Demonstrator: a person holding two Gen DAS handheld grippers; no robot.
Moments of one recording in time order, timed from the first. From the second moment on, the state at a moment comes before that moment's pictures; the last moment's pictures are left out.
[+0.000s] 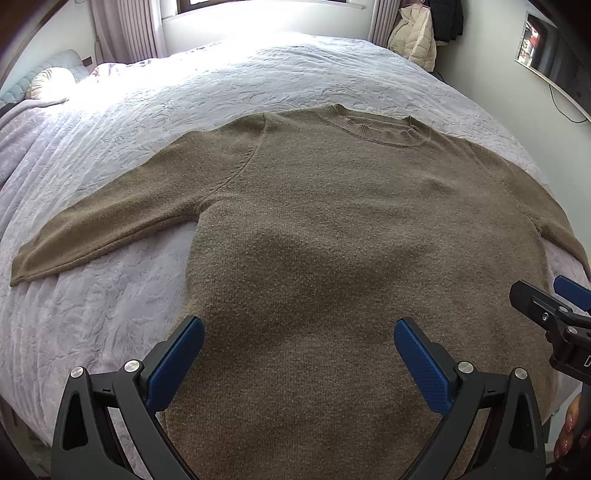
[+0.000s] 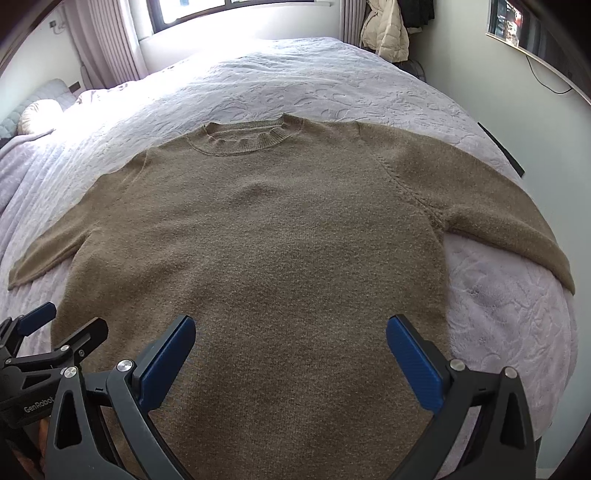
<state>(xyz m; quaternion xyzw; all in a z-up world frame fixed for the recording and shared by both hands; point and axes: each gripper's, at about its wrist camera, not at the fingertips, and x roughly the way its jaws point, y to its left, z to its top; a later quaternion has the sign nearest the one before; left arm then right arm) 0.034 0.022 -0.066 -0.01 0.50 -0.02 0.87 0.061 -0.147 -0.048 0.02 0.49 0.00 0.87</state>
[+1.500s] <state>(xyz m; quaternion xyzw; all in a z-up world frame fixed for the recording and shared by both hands) 0.090 0.343 -0.125 -0.41 0.36 0.11 0.83 0.072 -0.048 -0.067 0.02 0.50 0.12 0.86</state>
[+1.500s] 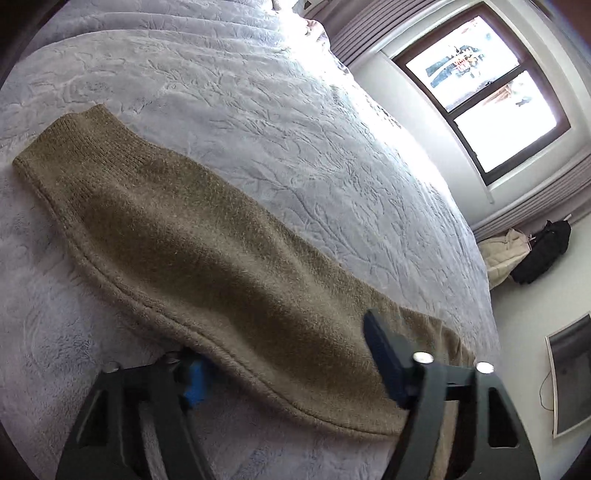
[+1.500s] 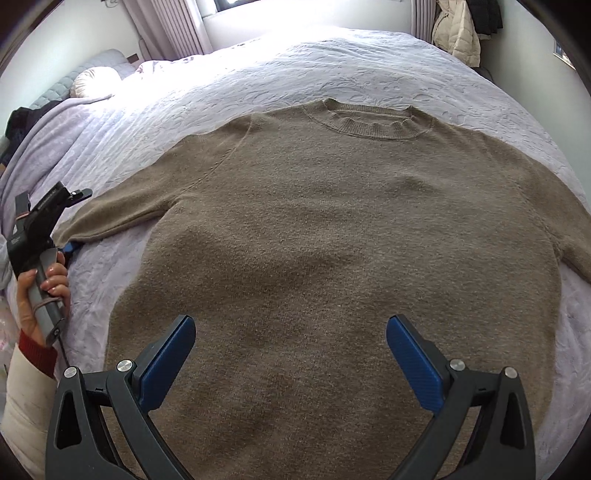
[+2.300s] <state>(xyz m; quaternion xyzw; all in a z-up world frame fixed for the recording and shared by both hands) 0.135 0.116 0.023 -0.18 0.29 -0.06 0.94 0.060 -0.139 -0.060 0.11 0.48 0.10 0.86</state>
